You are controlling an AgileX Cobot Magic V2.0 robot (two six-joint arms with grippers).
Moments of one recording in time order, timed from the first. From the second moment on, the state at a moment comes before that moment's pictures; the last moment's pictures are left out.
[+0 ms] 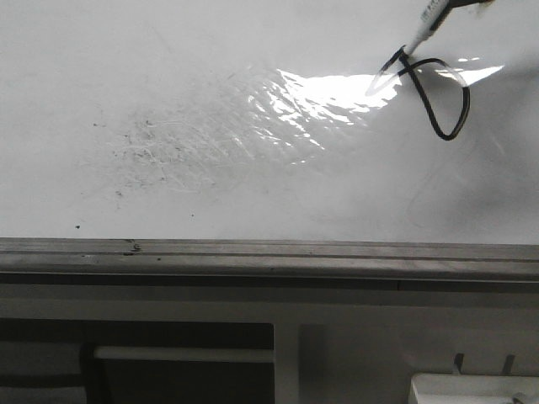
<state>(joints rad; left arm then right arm) -0.96 0.29 -0.34 -0.60 0.01 0.42 0.13 0.99 -0.70 1.15 0.39 -1.42</state>
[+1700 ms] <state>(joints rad) -1.11 1.10 -0.78 -0.54 0.46 0.74 0.63 0.95 -0.78 0.92 0.83 -1.36</state>
